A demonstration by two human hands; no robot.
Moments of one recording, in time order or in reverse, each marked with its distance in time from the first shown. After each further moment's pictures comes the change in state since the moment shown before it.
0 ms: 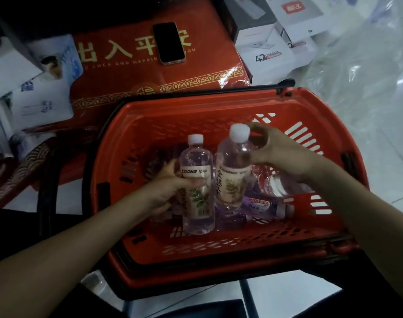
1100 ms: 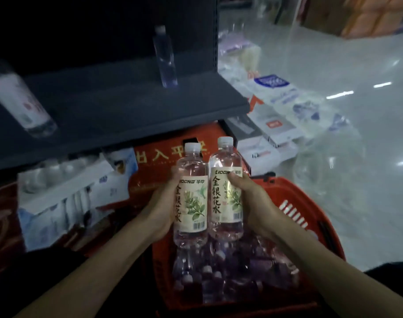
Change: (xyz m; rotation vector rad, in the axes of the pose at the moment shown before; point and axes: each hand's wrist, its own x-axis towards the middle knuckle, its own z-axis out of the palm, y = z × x) left_hand -0.128 0.141 0.019 -0.023 0.128 0.387; right_hand -0.048 -0.092 0.057 0.568 0.041 -0.218
